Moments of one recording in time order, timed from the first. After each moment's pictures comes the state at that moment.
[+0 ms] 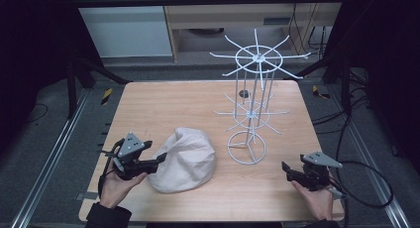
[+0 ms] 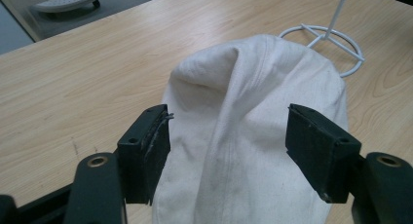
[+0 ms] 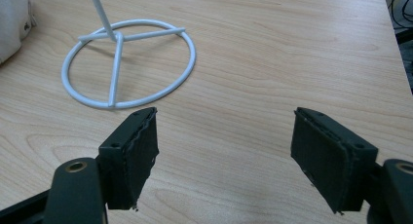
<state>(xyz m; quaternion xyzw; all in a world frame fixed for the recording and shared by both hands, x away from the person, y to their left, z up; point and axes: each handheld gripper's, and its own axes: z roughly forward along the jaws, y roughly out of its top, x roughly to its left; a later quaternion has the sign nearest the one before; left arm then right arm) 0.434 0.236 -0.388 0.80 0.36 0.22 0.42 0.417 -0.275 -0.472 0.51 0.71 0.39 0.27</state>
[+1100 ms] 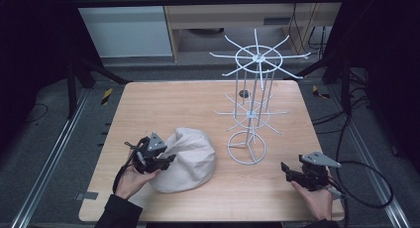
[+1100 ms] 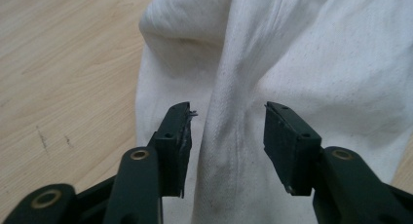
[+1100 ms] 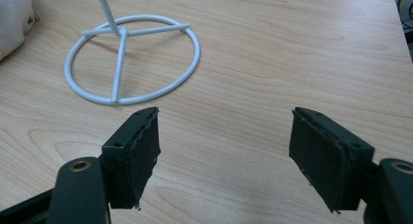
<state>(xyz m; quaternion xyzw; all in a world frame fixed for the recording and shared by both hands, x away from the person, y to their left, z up) 0.470 0.204 -0.429 0.86 0.34 0.20 0.32 0.419 -0.274 -0.474 0.51 0.72 0.39 0.27</state>
